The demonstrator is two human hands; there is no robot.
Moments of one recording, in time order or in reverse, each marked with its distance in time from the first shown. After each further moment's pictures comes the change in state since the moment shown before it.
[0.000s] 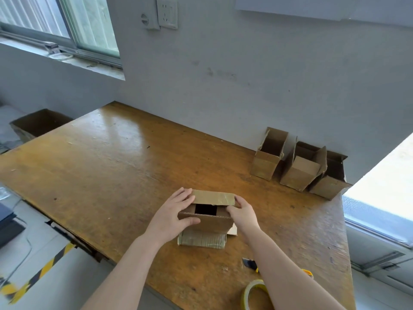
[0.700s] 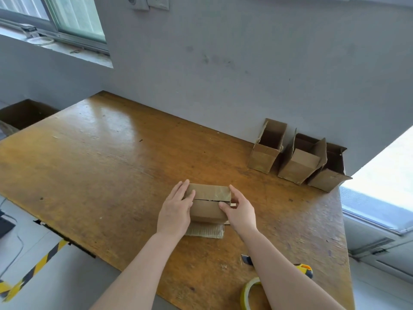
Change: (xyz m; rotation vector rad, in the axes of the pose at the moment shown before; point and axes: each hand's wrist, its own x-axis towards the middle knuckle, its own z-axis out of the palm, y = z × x) left_hand 0.022 0.002 0.038 0.276 0.188 -0.005; right_hand 0.012 0.013 0.005 -0.190 0.119 -0.180
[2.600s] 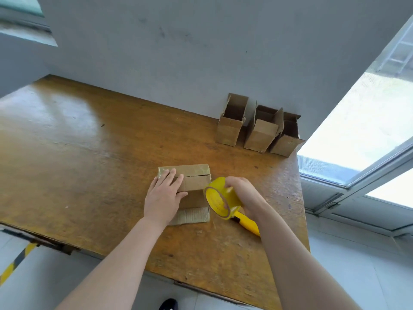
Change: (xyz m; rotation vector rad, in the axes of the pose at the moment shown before) left_hand -0.021 0.032 0.019 0.134 -0.142 0.081; right_hand -0.064 -0.004 -0.087 0.337 -0.151 0.280
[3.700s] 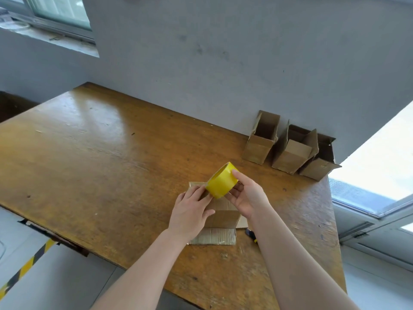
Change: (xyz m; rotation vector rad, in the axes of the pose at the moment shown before) left_hand 0.008 -0.017 -0.009 -0.056 0.025 0.153; right_hand 0.049 -0.043 0.071 0.712 0.016 0.085
